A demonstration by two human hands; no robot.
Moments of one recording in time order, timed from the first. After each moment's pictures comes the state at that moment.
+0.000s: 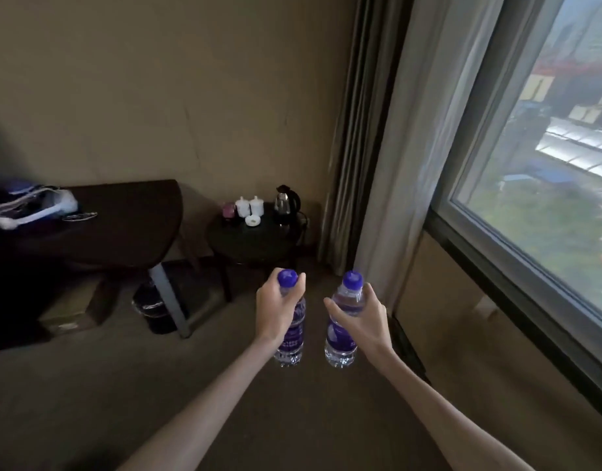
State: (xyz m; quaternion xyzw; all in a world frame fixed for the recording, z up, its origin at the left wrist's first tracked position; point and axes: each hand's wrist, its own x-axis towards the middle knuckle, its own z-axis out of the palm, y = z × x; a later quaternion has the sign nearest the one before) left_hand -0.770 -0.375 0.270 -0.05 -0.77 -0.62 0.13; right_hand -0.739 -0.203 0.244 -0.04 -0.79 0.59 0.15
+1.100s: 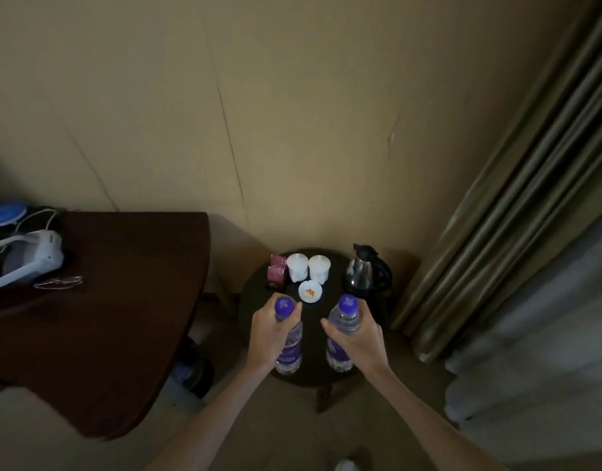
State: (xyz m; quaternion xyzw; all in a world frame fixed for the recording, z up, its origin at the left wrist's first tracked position) left_hand -1.414 -0.534 0.171 0.05 -0.82 -0.56 0.10; right_hand -1.422 -0.349 0.165 -0.01 -0.84 0.54 -0.04
